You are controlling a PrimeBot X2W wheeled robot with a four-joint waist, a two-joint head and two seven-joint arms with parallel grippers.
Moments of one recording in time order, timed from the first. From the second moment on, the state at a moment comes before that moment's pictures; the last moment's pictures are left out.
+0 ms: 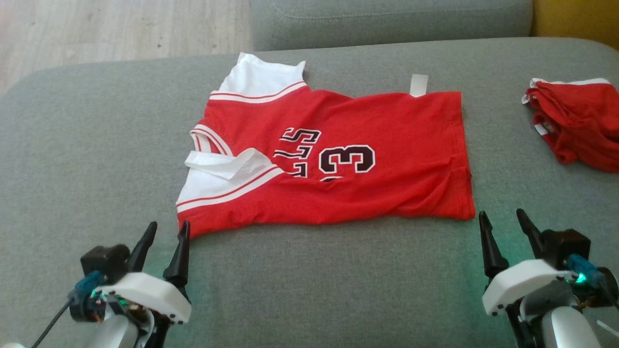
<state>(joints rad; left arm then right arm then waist) -0.20 0.31 -0.40 0.45 -0.62 -0.06 -0.11 -0.04 -0.05 -0.07 0.27 0.04 0.12 0.02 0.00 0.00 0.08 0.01</state>
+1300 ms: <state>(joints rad) -0.32 0.23 -0.39 0.56 -0.72 -0.06 -0.10 -0.38 -0.05 0.02 0.74 0.15 0.12 -0.09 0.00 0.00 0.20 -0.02</state>
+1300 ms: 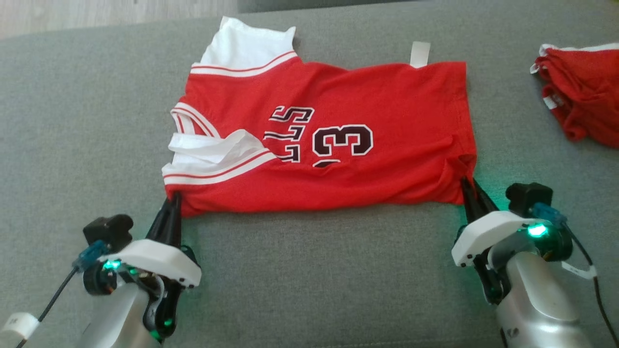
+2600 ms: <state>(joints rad) 0.11 0.35 -0.42 0.02 -0.69 0.12 -0.05 0.06 -0.04 -0.20 0.24 0.10 0.12 0.03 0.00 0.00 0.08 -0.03</state>
